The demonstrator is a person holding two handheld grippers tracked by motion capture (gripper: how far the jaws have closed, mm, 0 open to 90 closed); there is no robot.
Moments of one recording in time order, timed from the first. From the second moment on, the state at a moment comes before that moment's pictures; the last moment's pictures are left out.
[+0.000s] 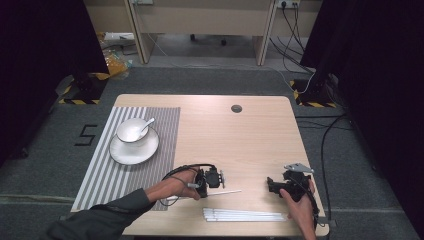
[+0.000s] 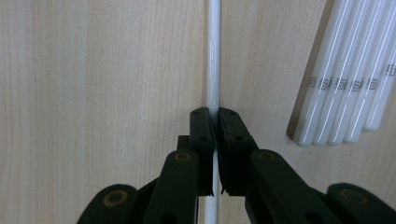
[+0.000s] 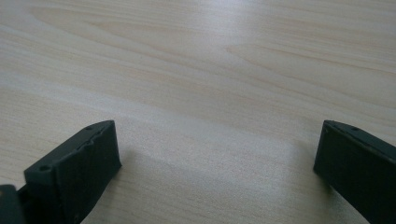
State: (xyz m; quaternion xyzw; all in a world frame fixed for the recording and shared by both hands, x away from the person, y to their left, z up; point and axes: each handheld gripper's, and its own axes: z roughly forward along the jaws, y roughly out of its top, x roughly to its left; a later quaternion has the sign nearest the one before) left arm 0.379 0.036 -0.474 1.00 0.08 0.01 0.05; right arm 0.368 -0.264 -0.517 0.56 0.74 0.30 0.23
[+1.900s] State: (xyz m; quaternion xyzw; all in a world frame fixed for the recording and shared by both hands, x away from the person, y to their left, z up) left arm 0.417 0.173 -0.431 0.98 0.20 0.06 0.06; right arm 0.368 -0.264 -0.517 0.56 0.74 0.30 0.23
